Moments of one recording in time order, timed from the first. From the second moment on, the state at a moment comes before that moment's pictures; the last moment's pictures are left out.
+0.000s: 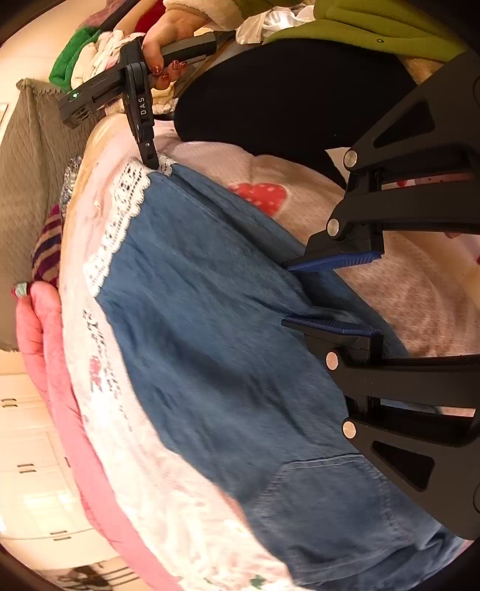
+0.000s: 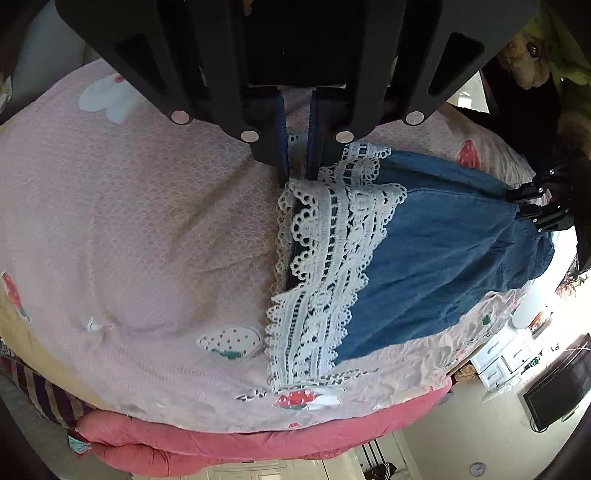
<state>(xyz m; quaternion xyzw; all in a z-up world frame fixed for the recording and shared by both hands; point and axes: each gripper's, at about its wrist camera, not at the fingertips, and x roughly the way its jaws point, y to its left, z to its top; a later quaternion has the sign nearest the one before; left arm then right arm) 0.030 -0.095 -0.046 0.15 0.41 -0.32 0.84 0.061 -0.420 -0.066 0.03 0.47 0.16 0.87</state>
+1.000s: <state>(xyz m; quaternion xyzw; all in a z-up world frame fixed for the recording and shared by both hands) 0.054 0.076 -0.031 0.01 0.45 -0.13 0.88 0.057 -0.402 -0.054 -0.02 0.49 0.19 0.85</state>
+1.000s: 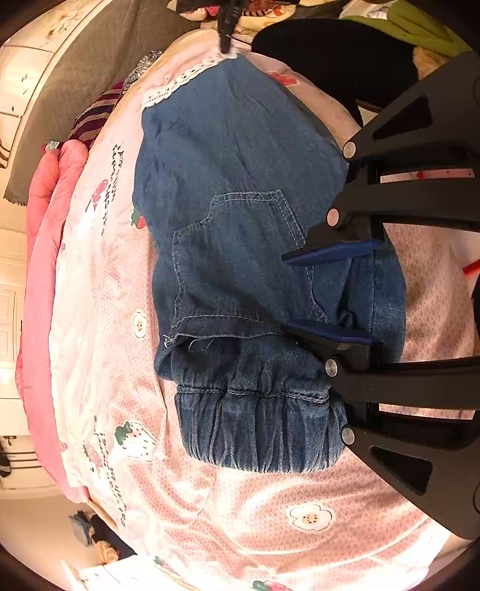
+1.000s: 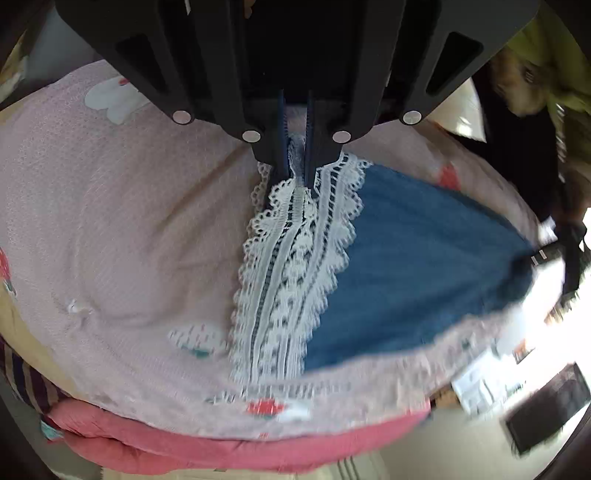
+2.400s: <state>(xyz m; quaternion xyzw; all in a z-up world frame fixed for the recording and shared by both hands) 0.110 0.000 -0.043 0.07 0.45 -0.18 0.87 0.262 -0.152 -0.037 -0.02 0.54 0.37 0.76</state>
